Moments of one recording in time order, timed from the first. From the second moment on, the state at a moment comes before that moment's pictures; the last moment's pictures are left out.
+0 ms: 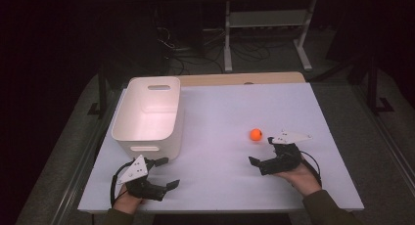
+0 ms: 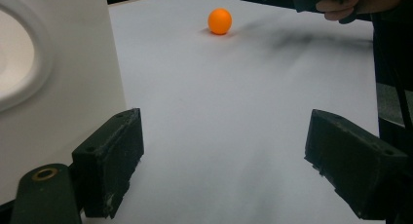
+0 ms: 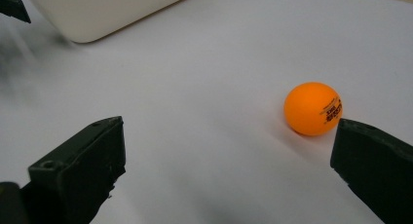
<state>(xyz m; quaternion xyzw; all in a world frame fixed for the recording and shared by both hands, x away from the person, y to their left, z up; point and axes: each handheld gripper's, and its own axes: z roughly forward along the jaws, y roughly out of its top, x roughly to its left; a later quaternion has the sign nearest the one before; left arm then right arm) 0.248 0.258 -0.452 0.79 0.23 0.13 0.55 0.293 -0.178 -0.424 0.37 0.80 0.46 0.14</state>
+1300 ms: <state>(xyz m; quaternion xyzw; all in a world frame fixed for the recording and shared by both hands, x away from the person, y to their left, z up) 0.248 0.259 -0.452 0.79 0.23 0.13 0.55 0.318 -0.167 -0.421 0.37 0.80 0.45 0.15</state>
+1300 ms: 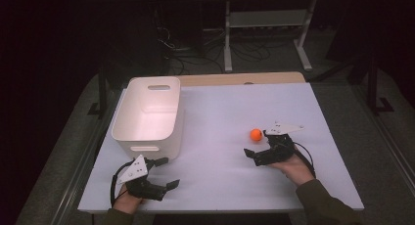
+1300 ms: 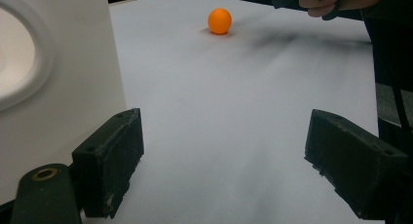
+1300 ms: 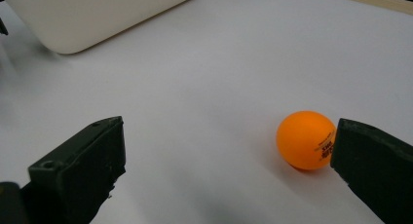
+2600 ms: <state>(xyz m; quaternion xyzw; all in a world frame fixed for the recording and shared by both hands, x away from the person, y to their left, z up) 0.247 0.258 -0.452 0.79 0.23 0.13 0.55 0.328 -0.177 -0.425 0.38 0.79 0.45 0.17</state>
